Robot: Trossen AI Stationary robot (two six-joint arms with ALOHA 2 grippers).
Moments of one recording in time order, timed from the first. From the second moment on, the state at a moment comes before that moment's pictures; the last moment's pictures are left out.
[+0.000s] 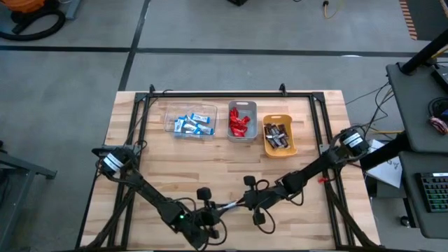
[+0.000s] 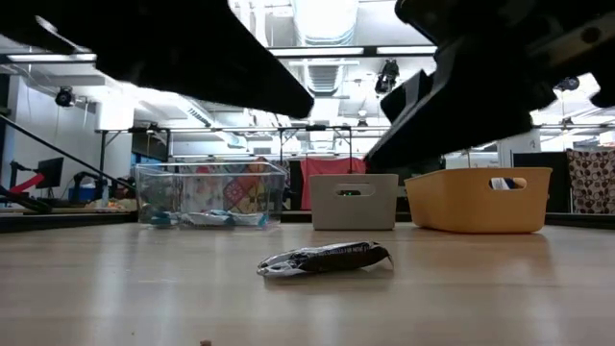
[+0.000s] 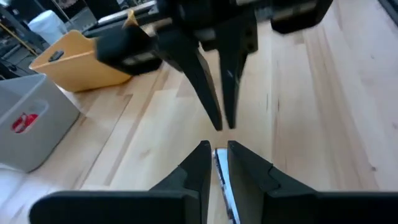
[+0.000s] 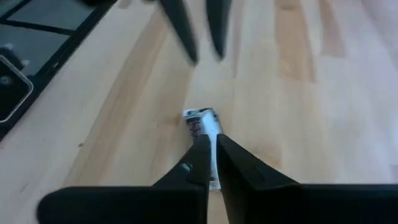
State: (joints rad) left arm -0.72 2.02 1.23 0.00 -0.94 -0.37; right arm 0.50 1.84 0.85 0.40 0.23 0.16
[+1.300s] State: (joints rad) left arm -0.78 1.36 0.62 0.36 -1.05 -0.19; right arm 0.46 2.05 0.95 0.45 0.22 0.13
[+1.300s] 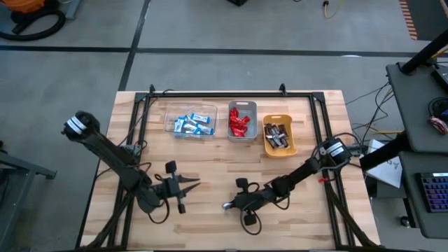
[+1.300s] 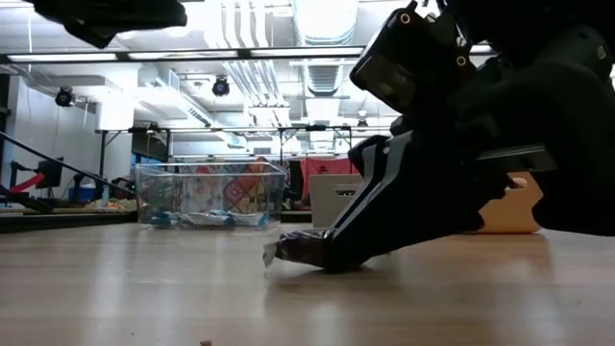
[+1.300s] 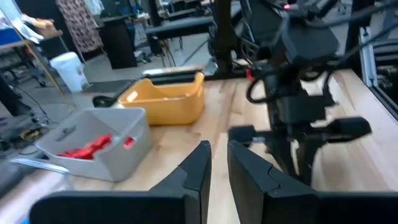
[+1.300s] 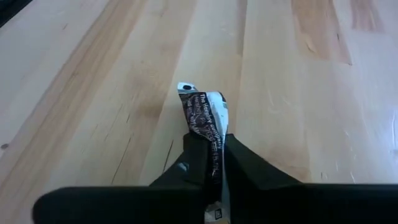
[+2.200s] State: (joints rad) left arm -0.57 0.99 0.48 0.35 -0.93 0.10; right arm -0.04 1.28 0.96 -0.61 0.31 0.32
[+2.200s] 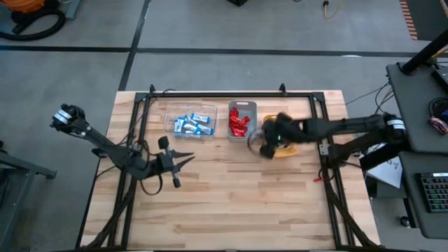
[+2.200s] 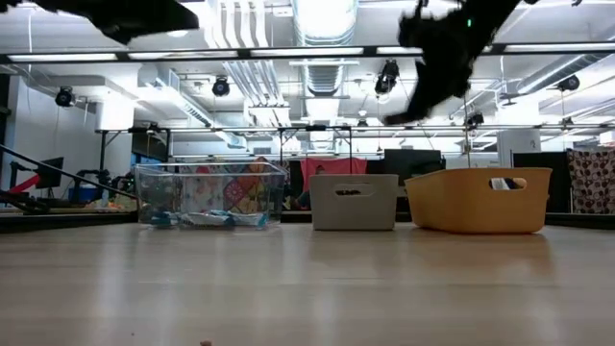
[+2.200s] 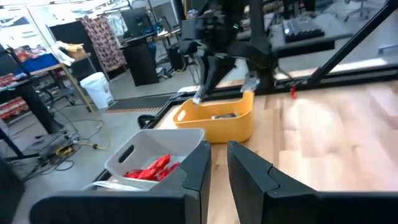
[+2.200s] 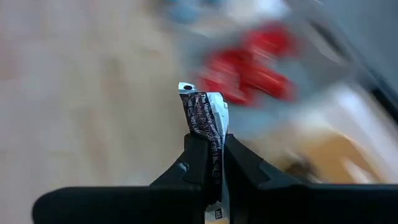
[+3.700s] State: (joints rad) left arm -0.47 0.46 0.38 0.02 -0.79 -0.03; right arm -0.23 1.10 0.77 -0.36 0.04 -0.02
